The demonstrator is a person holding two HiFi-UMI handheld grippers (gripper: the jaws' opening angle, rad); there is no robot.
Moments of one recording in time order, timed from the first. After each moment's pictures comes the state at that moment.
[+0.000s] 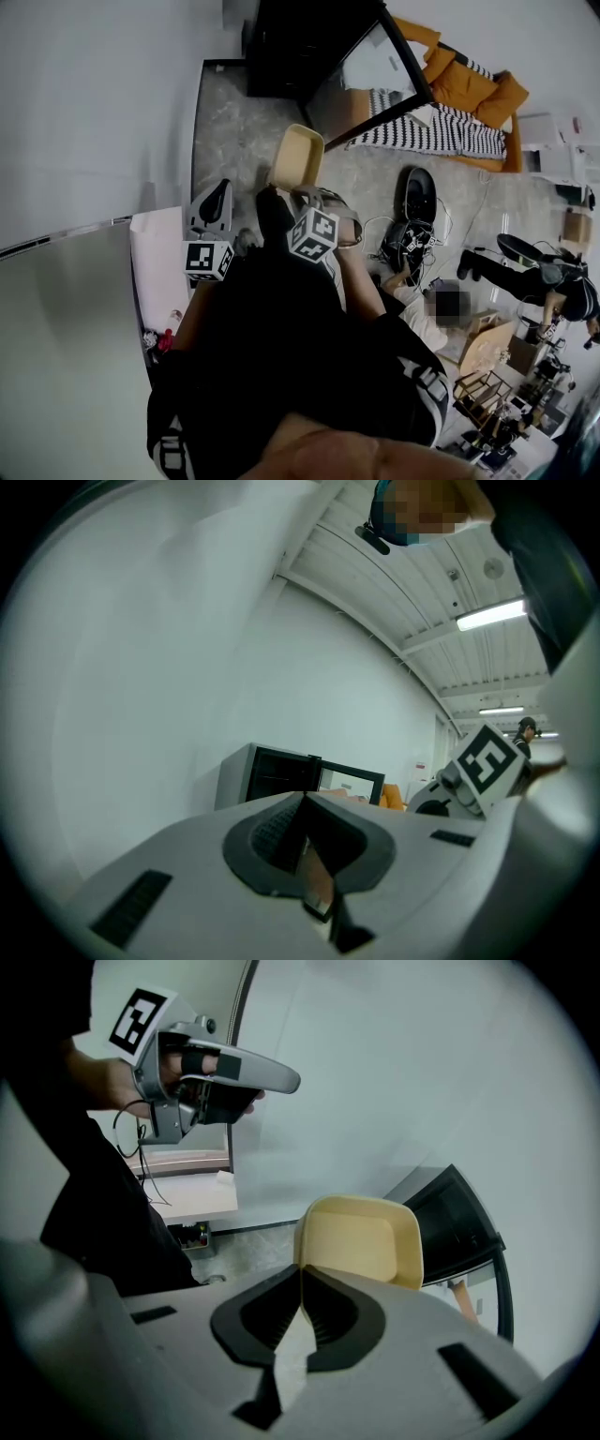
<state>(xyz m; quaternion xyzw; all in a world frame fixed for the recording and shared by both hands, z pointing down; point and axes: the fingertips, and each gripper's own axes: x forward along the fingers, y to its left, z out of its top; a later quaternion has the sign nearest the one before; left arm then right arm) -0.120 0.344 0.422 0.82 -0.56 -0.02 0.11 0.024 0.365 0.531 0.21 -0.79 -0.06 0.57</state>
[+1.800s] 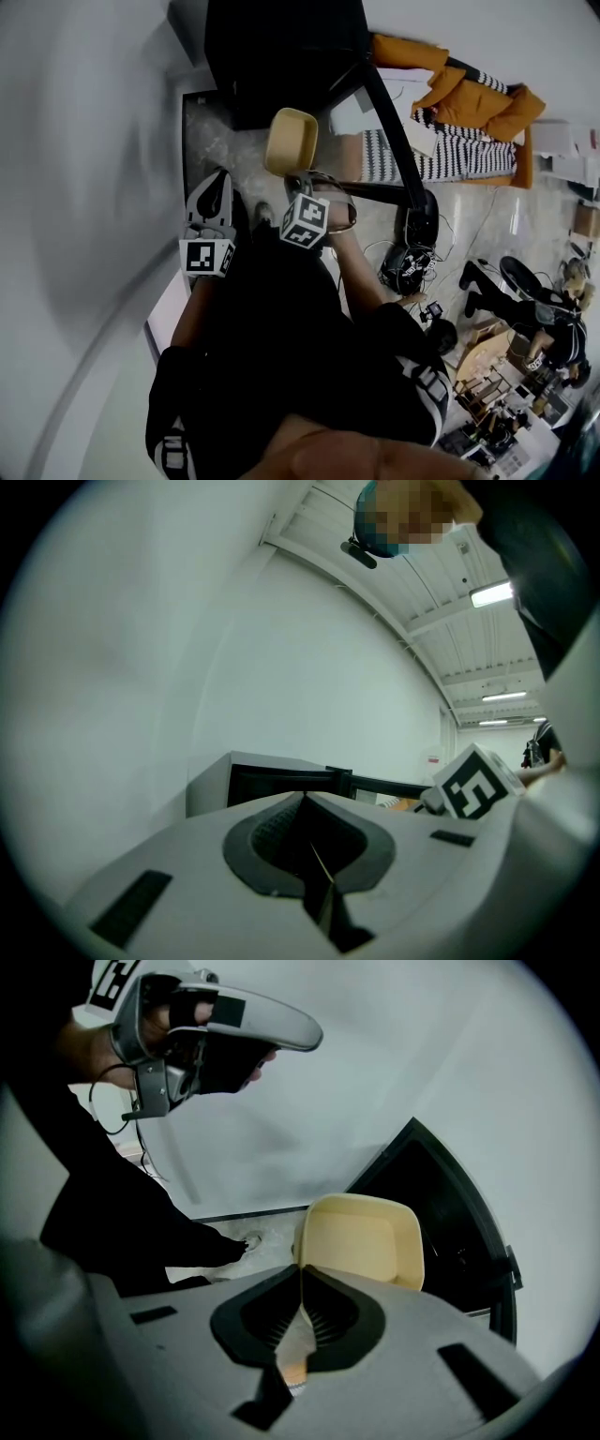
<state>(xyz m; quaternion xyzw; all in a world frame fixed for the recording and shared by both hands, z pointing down) -0.042 -0.050 0.409 0.83 -0.55 0.00 0.09 0.079 -0.026 0.565 0.20 -0.79 -0.06 0.58</state>
